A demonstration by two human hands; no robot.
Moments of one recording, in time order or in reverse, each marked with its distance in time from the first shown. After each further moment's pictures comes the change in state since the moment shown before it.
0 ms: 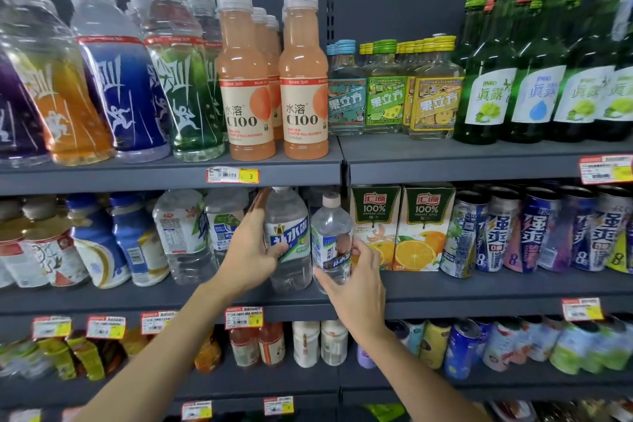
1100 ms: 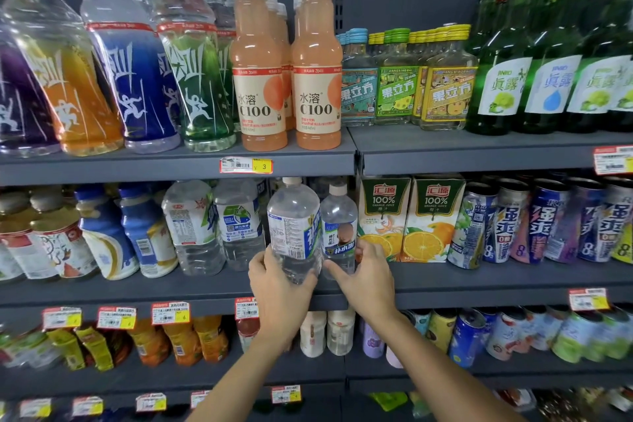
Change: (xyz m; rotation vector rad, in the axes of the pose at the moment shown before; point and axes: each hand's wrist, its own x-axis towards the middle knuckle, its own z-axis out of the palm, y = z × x) left_hand -0.072 0.008 0.071 -0.095 0.289 -0.377; right_hand 0.010 0.009 0.007 -0.097 -0.097 0.076
